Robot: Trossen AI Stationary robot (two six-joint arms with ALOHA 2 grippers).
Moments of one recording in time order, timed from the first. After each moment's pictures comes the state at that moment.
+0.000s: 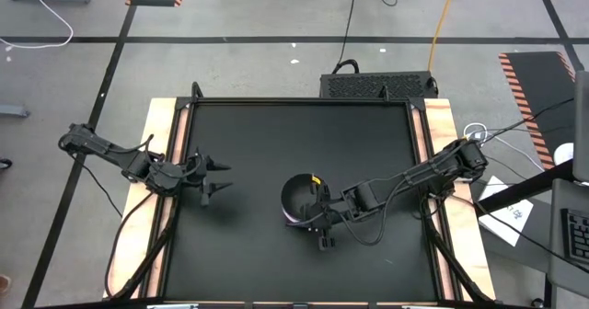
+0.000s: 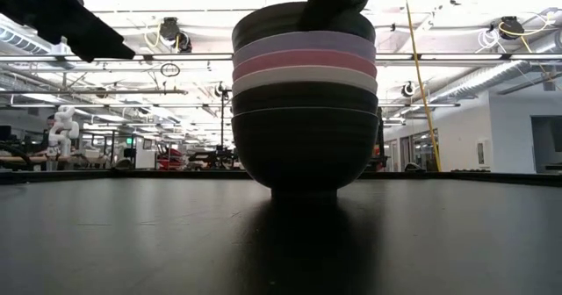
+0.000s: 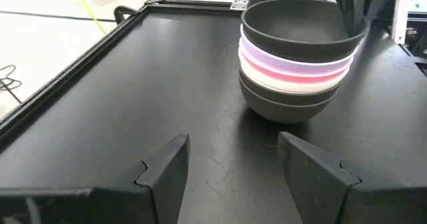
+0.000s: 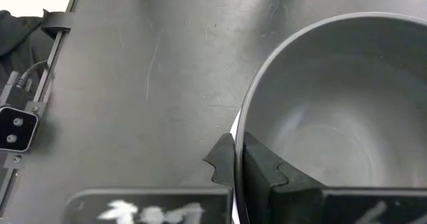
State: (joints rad) left arm -0.40 0.49 0.41 -0.37 -0.52 -0.25; right arm 0.36 1.75 1.37 -0.55 0.14 0.23
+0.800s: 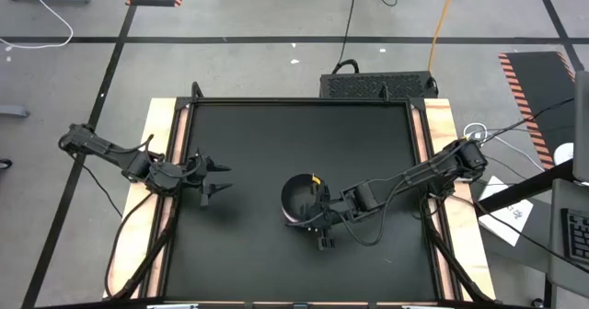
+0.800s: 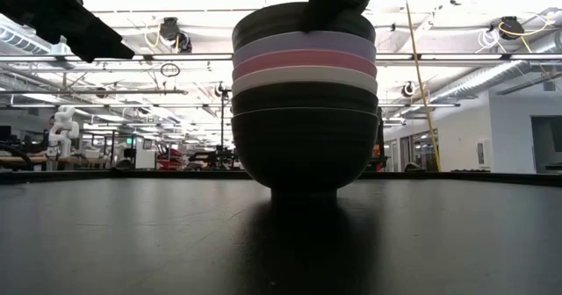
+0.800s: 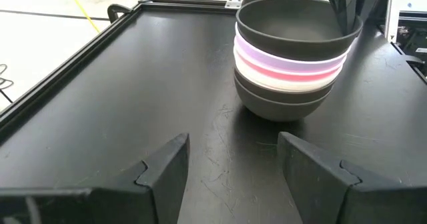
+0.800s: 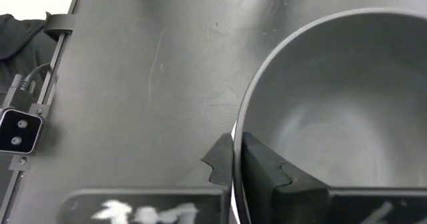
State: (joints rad) left arm -0.40 0.49 0.41 -0.37 -0.50 -0.25; right arm 0.36 1.75 1.37 -0.55 0.13 0.25
